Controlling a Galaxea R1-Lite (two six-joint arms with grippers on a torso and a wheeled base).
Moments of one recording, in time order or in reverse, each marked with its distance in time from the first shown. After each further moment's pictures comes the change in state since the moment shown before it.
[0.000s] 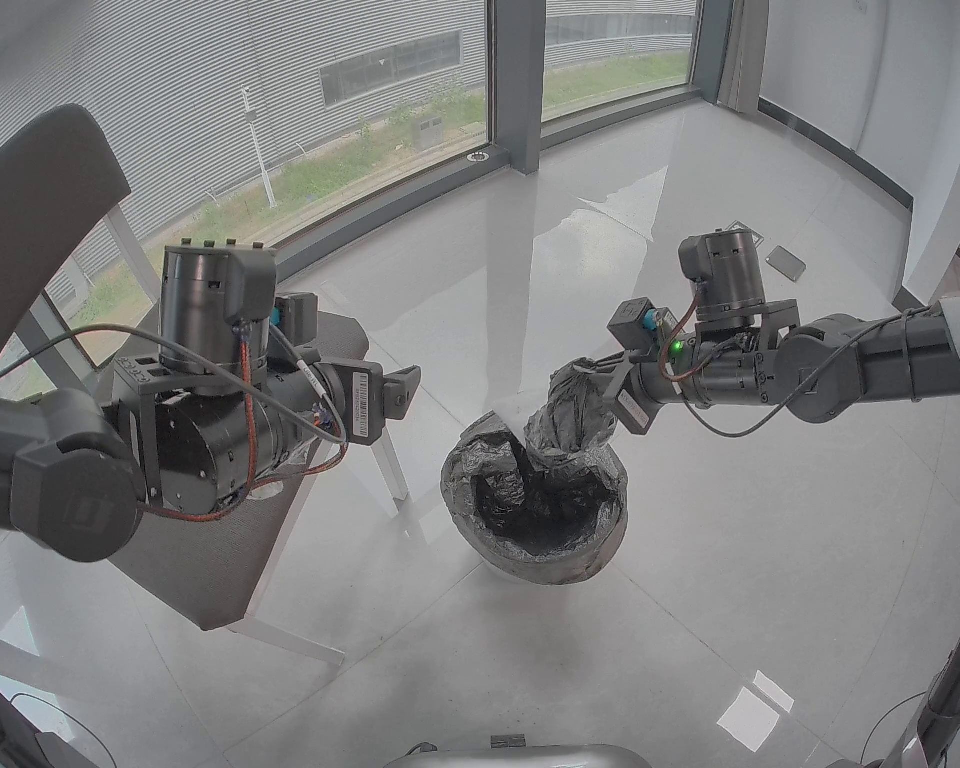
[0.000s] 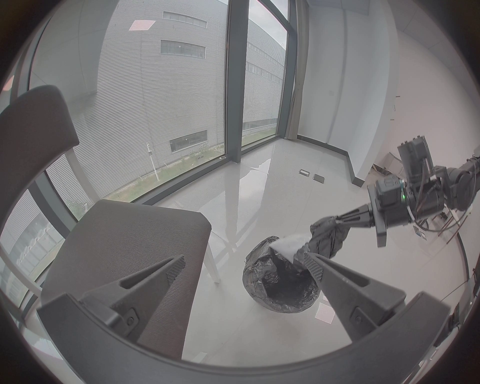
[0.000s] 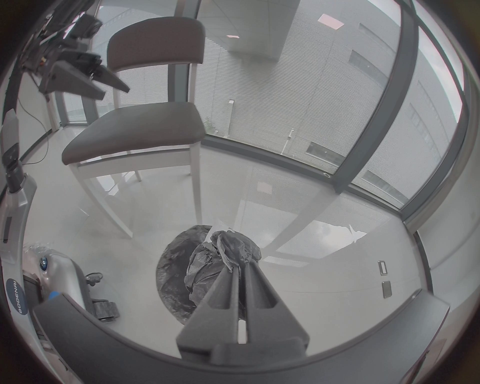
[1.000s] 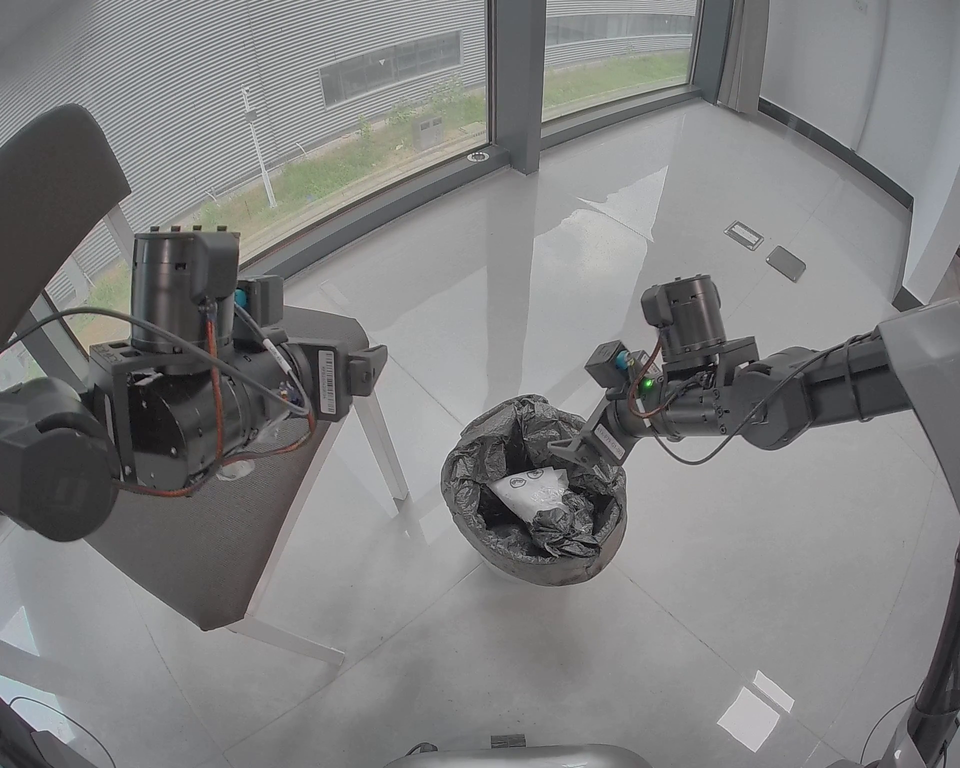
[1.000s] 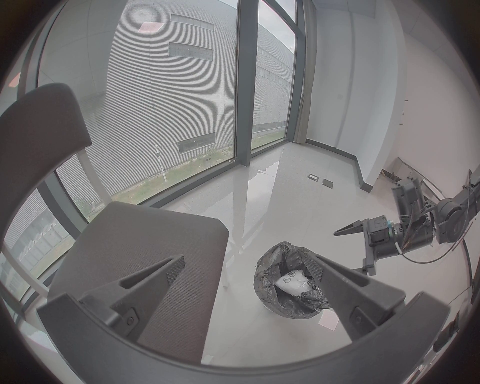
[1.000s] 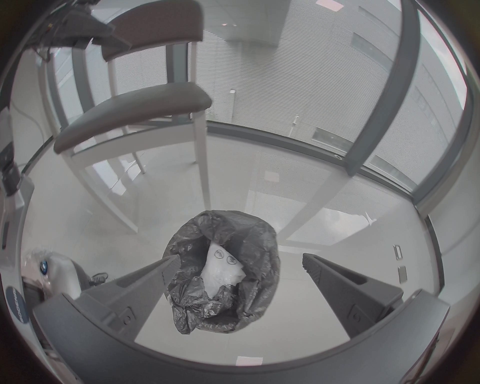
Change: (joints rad) left arm 0.093 -0.038 -0.016 0.017 -0.015 0.022; right arm -0.012 0.082 -0.017 -0.025 -0.024 0.087
